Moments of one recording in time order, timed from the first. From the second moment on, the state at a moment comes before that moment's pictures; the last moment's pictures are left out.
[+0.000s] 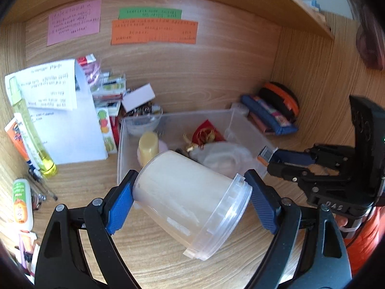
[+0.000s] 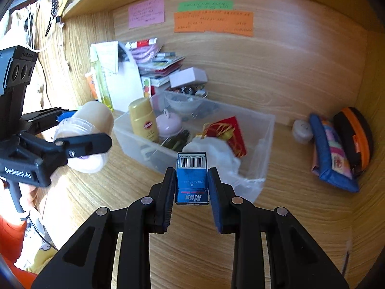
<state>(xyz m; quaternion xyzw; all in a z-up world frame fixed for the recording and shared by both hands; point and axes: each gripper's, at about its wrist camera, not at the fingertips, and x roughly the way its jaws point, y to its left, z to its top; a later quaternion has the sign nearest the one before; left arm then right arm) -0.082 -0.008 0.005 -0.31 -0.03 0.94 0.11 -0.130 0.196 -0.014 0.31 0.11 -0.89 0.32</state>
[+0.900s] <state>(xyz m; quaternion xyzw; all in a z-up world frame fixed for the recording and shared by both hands) -0.199 0.013 -0.007 -0.36 -0.03 0.93 0.08 -0.223 0.175 -0.010 0.32 0.15 -0.89 0.30</state>
